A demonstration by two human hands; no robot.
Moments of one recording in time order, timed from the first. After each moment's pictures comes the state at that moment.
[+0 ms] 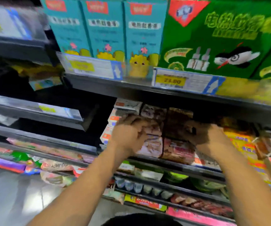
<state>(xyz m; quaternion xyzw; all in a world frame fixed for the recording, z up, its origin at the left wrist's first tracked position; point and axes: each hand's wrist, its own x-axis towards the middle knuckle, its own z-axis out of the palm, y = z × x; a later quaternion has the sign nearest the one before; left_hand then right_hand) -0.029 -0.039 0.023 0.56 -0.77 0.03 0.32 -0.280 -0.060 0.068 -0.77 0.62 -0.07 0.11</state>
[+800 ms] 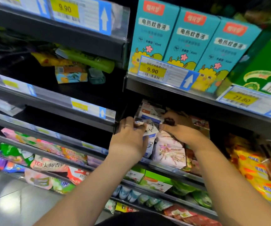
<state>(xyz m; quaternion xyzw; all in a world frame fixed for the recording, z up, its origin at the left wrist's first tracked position) 0.040 -0.011 0.039 0.73 -0.66 -0.13 0.12 -0.143 -0.123 0.055 -0.80 0.56 -0.11 0.18</state>
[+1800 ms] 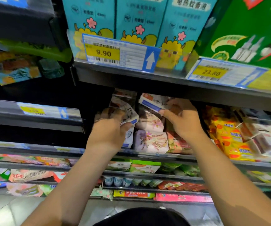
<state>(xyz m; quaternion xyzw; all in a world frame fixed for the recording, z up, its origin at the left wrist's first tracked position) 0.037 -0.029 0.043 0.70 -0.69 -0.16 0.14 -0.193 -0.083 0.038 -0.66 0.61 -0.40 0.18</state>
